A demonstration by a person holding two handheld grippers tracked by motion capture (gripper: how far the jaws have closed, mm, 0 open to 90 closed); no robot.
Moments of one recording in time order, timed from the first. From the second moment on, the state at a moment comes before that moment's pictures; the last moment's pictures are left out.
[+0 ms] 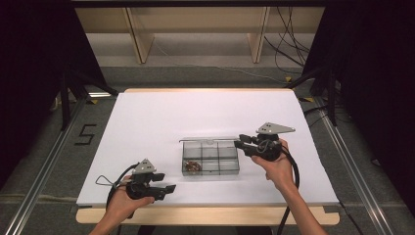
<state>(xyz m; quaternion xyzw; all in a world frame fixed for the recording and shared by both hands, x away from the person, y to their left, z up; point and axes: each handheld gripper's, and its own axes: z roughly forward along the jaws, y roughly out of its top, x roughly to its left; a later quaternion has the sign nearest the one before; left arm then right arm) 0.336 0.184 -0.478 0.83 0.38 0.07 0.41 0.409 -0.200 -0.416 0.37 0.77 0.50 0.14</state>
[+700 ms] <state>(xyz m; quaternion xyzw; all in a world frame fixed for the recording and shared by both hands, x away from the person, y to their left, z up) 0.330 0.181 -0.474 0.82 0.38 0.08 0.42 0.392 -0.203 -0.437 0.38 0.78 0.49 0.10</state>
